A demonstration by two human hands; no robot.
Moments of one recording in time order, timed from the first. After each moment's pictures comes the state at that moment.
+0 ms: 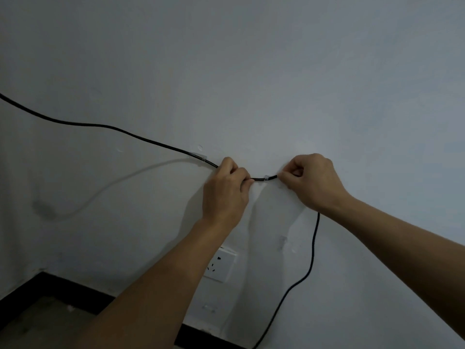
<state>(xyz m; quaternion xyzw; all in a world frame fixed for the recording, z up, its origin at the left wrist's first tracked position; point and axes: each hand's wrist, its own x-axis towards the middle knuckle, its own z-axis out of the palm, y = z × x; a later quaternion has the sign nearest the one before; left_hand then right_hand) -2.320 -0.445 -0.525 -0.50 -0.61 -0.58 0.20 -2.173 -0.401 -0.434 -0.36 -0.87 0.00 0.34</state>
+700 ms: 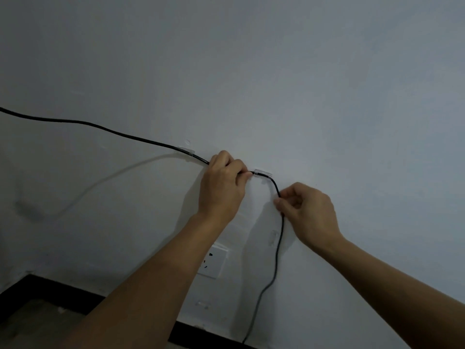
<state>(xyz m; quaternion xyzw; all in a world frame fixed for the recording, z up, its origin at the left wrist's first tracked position) -2.314 -0.430 -0.524 -0.53 -0.56 -0.61 0.19 -2.140 -0.399 -0.498 -0.43 -0.82 0.06 0.37</state>
